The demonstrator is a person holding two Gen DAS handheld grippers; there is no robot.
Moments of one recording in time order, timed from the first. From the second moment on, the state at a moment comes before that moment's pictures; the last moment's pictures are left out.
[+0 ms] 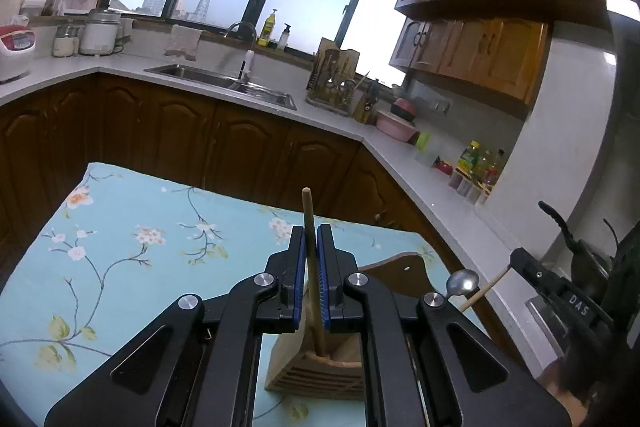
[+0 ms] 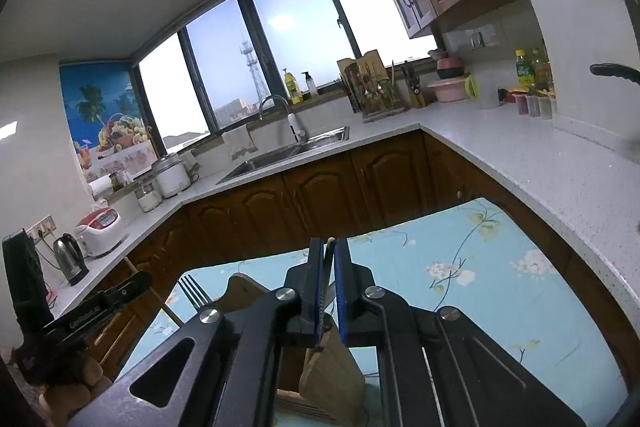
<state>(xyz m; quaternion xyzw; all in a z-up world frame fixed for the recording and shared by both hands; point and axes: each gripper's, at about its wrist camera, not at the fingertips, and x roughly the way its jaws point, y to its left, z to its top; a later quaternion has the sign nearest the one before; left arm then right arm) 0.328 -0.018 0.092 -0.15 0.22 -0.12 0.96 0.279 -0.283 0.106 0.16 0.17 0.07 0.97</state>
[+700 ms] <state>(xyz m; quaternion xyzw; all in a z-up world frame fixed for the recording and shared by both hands) 0.281 0.018 0.101 -0.18 0.22 -0.09 0.95 0.241 -0.302 0.114 0.21 0.14 0.08 0.96</state>
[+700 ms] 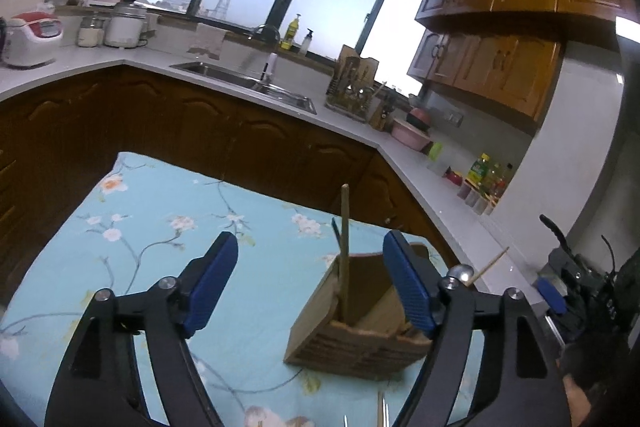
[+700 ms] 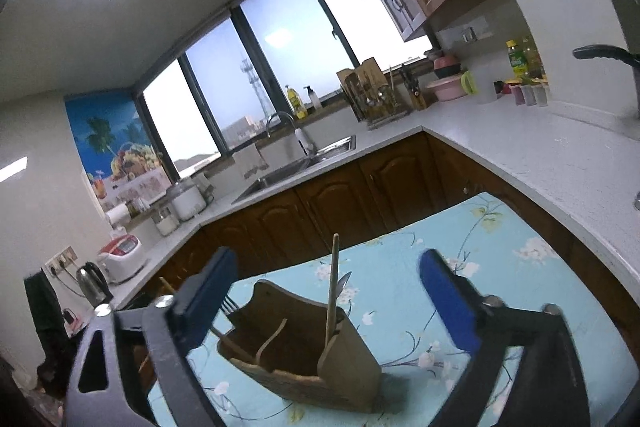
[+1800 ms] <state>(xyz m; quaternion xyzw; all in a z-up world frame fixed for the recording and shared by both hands) 0.140 0.034 -0.008 -0.14 0.36 -0.05 0.92 0.106 -0.304 0.013 0.21 0.27 0.07 0.94</state>
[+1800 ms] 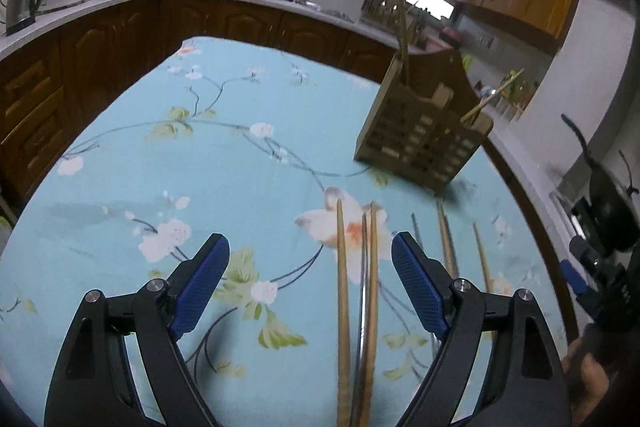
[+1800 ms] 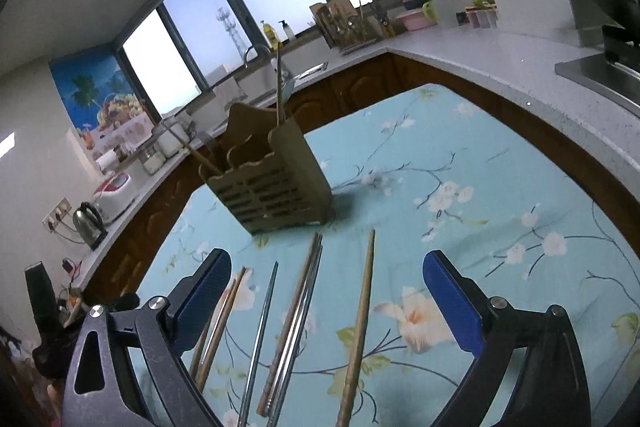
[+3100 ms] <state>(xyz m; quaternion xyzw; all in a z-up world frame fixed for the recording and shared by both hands) 0.233 -0.002 -0.056 -0.06 0.48 -0.11 0.87 0.251 -0.226 -0.054 0.10 0.44 0.10 0.89</state>
